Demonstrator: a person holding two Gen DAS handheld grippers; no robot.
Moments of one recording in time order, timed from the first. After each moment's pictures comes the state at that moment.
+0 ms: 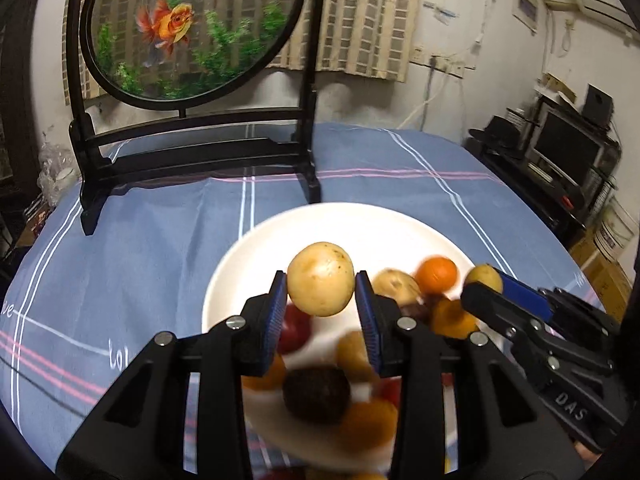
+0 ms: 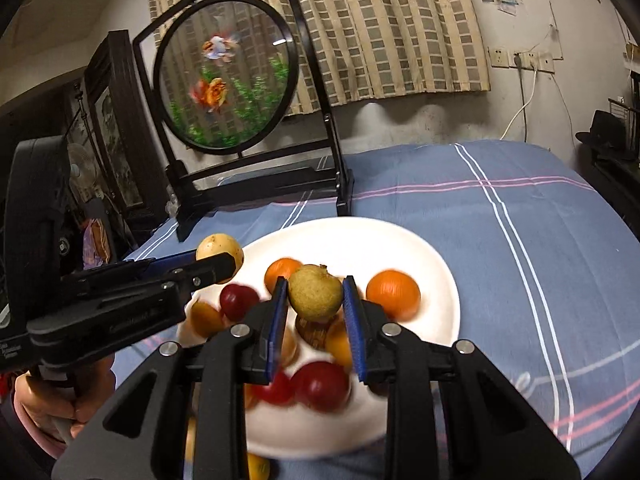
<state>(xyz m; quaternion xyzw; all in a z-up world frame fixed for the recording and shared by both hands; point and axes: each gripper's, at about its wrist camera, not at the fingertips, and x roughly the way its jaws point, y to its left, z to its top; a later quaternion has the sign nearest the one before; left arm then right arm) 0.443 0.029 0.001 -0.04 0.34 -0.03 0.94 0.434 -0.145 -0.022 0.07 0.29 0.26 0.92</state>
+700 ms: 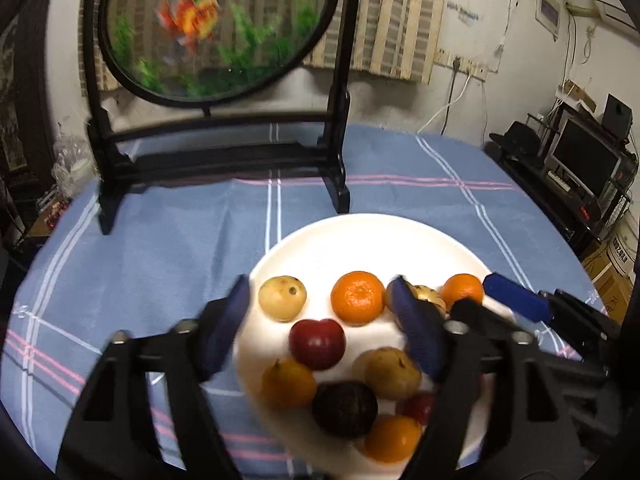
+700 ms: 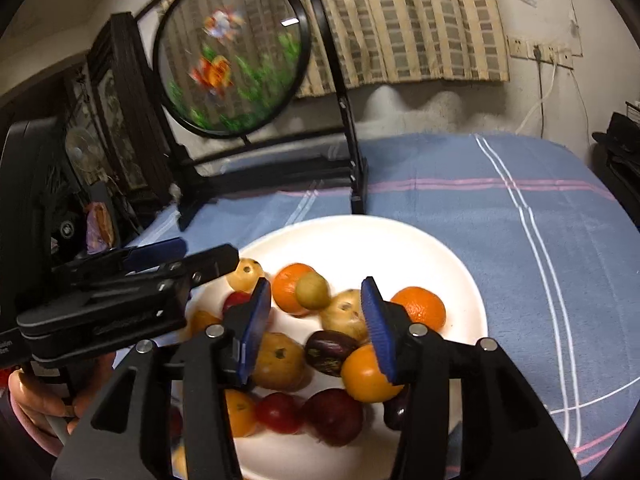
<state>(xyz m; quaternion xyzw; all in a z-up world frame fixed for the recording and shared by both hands) 0.440 0.045 0.015 -0.05 0.34 0.00 0.94 0.448 -0.127 -0.011 0.05 0.31 0.28 0.91</state>
